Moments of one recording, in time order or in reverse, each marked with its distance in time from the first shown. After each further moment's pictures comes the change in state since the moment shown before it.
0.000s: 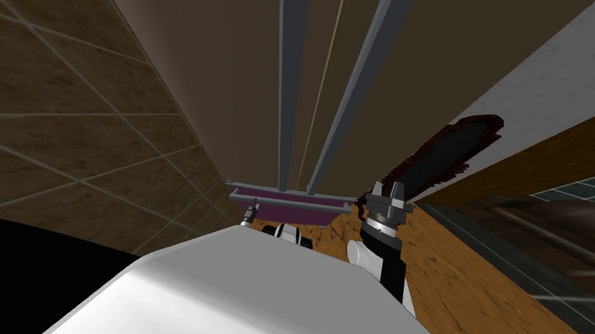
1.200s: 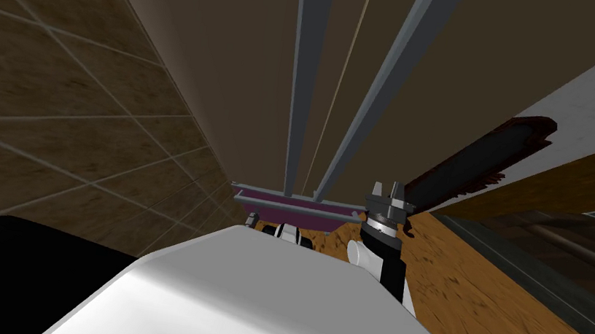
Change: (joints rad) left arm 0.102 -0.062 0.010 -0.072 -0.107 -0.032 -0.009; right arm 0.000 0.000 0.000 0.000 0.000 0.000 0.000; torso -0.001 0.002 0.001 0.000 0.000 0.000
